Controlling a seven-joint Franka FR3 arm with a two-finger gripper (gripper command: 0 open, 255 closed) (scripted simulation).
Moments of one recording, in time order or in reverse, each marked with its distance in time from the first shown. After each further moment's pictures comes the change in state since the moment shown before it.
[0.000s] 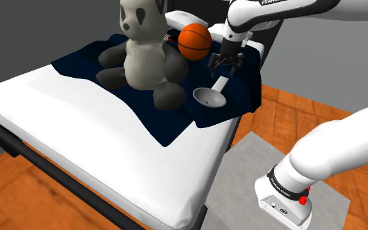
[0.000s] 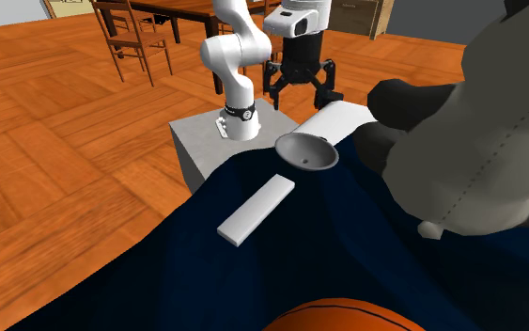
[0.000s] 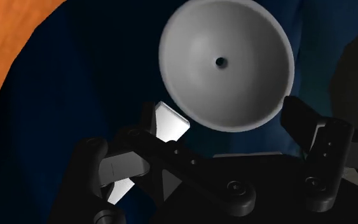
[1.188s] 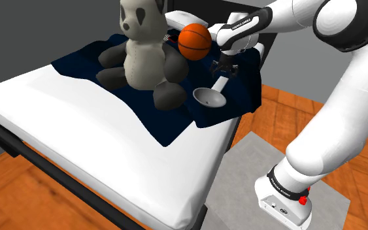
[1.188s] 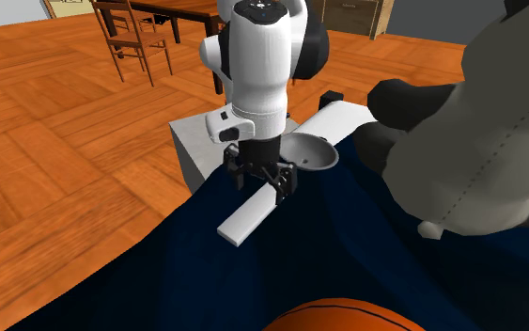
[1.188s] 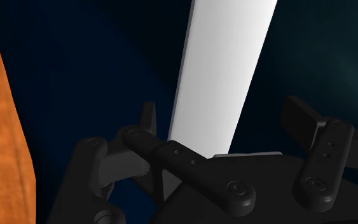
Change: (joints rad) arm -0.138 0.504 -0.106 0.255 -0.002 0.258 0.292
